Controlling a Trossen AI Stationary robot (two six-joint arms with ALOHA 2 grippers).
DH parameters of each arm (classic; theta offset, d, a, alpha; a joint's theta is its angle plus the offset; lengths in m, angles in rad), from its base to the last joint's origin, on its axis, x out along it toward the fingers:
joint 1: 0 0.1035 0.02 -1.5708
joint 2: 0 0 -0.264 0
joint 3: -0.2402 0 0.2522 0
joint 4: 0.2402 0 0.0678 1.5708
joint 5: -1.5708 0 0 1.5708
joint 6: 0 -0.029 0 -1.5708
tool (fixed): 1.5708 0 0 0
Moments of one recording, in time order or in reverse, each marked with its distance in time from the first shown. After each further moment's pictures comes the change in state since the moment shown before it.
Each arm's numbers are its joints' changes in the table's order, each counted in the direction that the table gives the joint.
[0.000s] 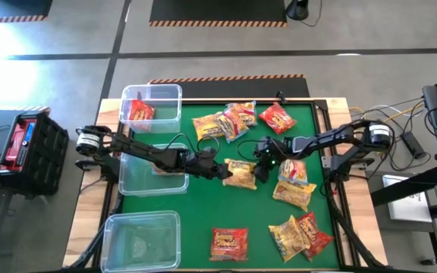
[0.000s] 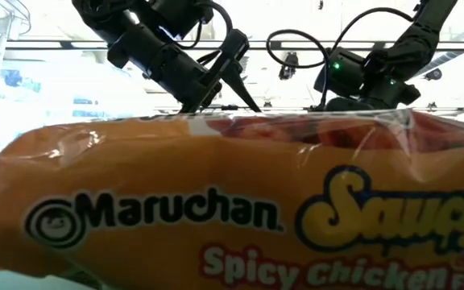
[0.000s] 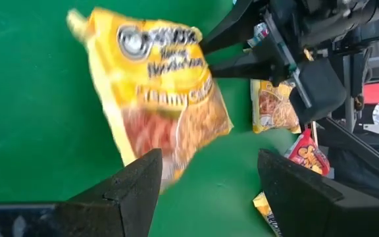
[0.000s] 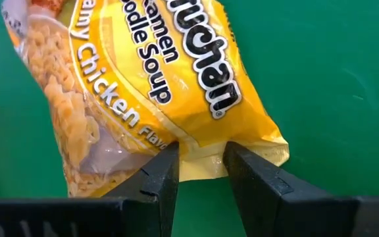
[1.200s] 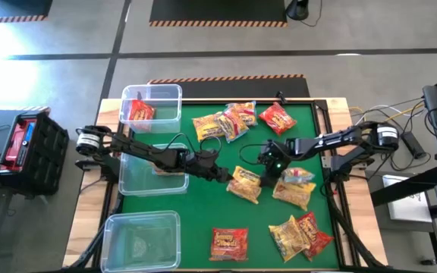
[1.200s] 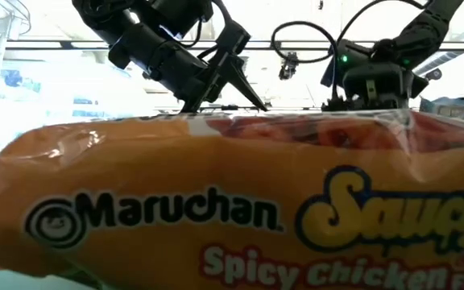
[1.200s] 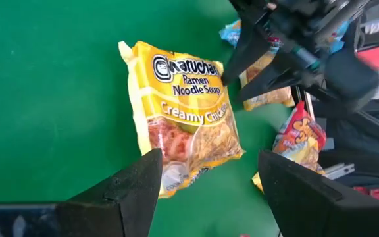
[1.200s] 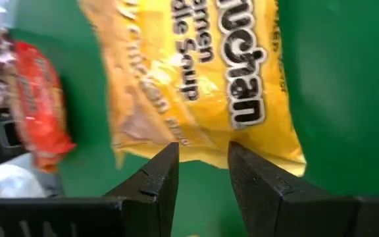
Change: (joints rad) left arm -0.002 0.000 0.000 -0.026 -0.070 -0.103; right arm 0.054 -0.160 -0.003 0.132 0.293 -0.198
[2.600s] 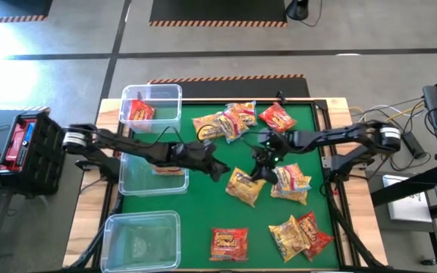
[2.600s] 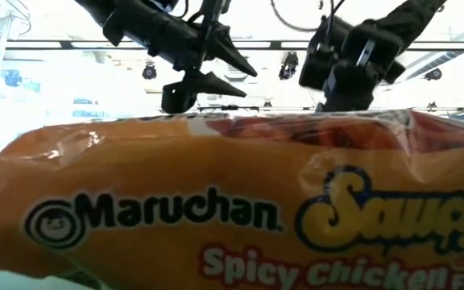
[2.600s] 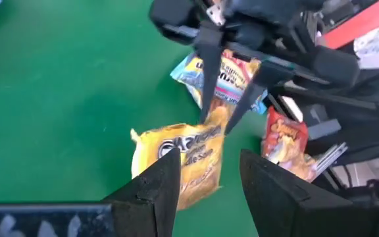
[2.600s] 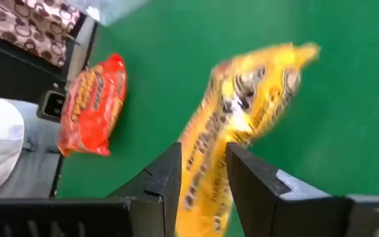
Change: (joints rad) left arm 0.021 -0.152 0.000 0.029 0.049 -0.337; right arm -0.047 -0.067 -0.131 -0.043 0.105 0.450
